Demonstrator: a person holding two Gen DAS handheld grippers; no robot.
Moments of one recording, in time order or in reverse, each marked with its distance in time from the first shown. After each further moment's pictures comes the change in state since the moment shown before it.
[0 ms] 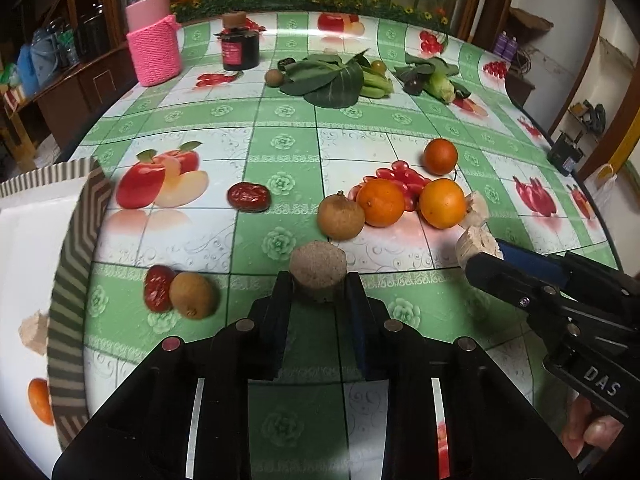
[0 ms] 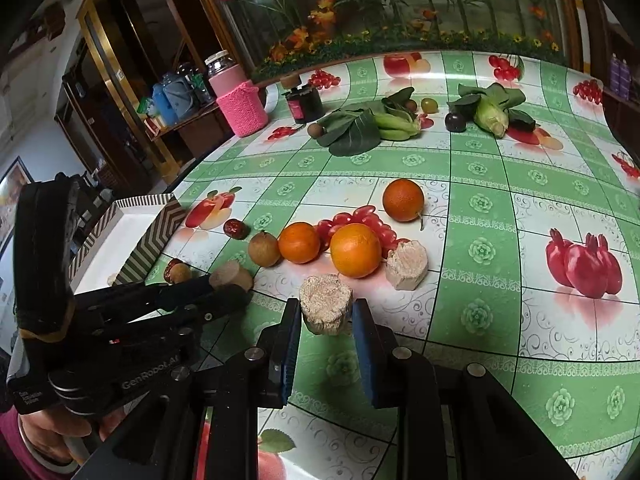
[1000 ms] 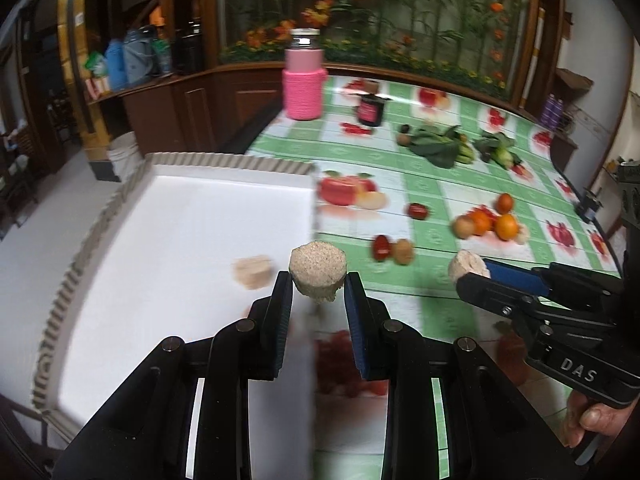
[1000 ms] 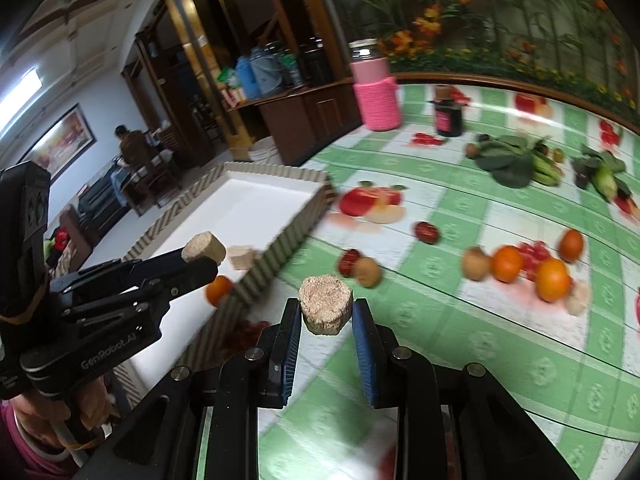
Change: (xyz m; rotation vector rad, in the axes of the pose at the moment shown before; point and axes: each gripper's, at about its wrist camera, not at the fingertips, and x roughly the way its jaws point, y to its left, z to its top) left arm -0.127 0.108 -0.060 -0.140 -0.181 0.199; right arm 0.004 0.146 -0.008 -0.210 0.010 0.179
